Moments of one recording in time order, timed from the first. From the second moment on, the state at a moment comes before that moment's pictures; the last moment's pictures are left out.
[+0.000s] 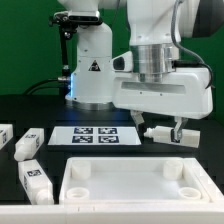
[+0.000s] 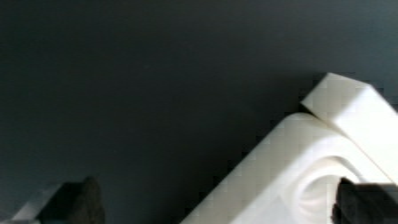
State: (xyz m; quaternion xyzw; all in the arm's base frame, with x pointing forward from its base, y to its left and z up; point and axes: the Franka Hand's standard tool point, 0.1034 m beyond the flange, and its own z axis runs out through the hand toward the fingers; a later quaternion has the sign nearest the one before) arm 0.484 0.098 0.058 -0.92 0.38 -0.01 0.05
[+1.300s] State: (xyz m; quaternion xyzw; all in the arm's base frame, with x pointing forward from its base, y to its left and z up) arm 0.452 0.159 0.077 -0.96 -0.29 -0.04 0.02
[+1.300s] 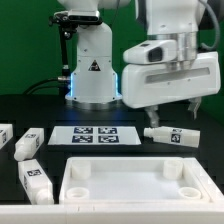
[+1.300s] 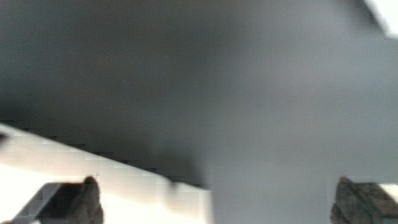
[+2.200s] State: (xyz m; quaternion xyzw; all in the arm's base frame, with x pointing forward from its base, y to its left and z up) arm 0.402 0.166 0.048 -0.85 -0.52 0.01 0.00
